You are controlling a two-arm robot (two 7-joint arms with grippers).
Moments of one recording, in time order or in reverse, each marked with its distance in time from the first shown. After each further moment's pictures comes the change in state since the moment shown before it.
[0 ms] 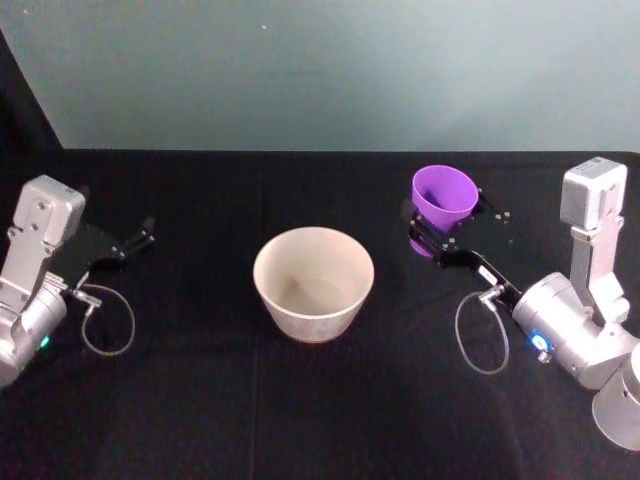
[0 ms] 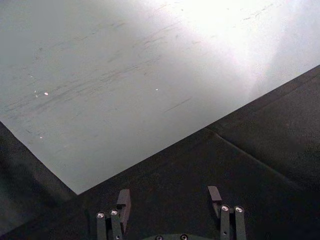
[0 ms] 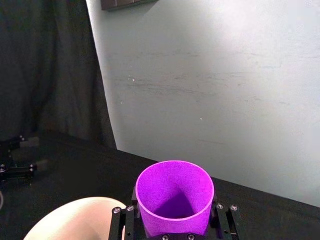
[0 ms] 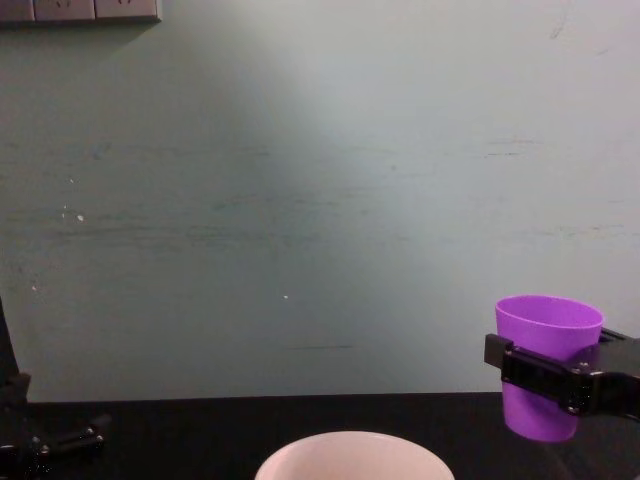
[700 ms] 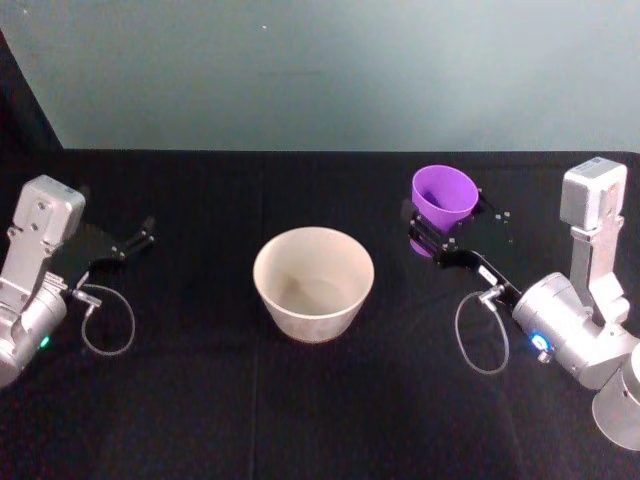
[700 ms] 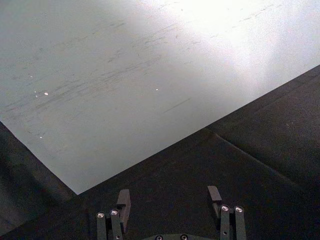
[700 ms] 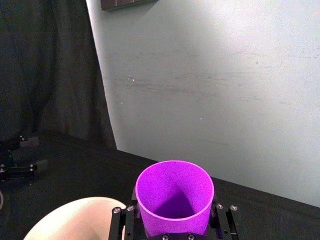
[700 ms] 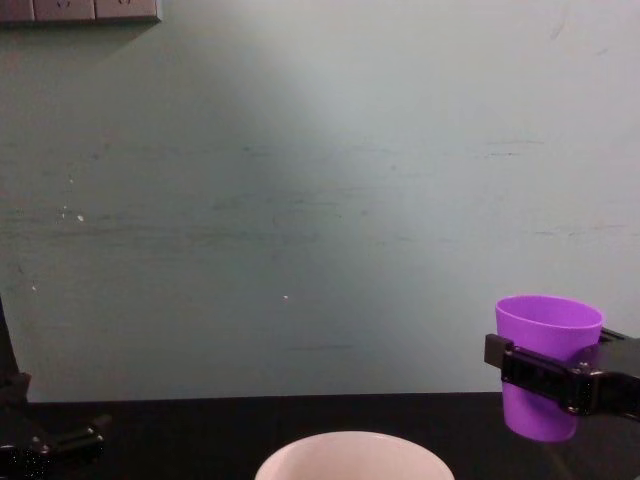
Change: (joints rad) left arm 0.000 0.000 0.000 0.000 0.000 0.000 0.000; right arm 0.000 0.000 0.000 0.000 0.000 0.000 0.000
